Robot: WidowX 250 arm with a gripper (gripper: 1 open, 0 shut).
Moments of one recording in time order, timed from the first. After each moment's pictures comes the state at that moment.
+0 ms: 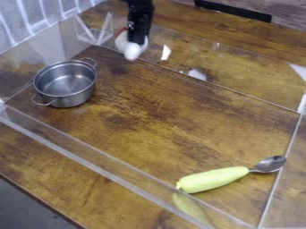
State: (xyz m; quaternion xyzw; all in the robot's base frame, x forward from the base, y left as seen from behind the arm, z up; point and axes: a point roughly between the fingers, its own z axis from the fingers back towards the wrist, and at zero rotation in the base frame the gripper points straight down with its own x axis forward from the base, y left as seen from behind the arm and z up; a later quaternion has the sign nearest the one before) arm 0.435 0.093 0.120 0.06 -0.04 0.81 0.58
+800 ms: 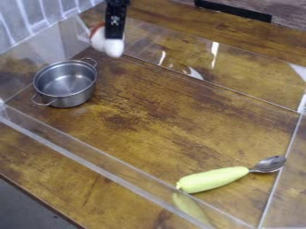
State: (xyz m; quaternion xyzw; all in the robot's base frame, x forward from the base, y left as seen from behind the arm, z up) arm 0.403 0.107 0.134 0.07 -0.05 0.90 0.43
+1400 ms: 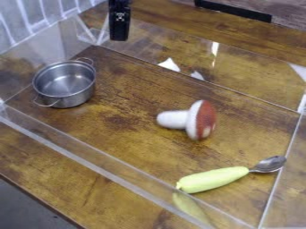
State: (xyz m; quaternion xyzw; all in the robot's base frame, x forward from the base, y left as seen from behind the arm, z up) arm 0.409 0.105 0.123 0.05 -0.03 0.91 0.42
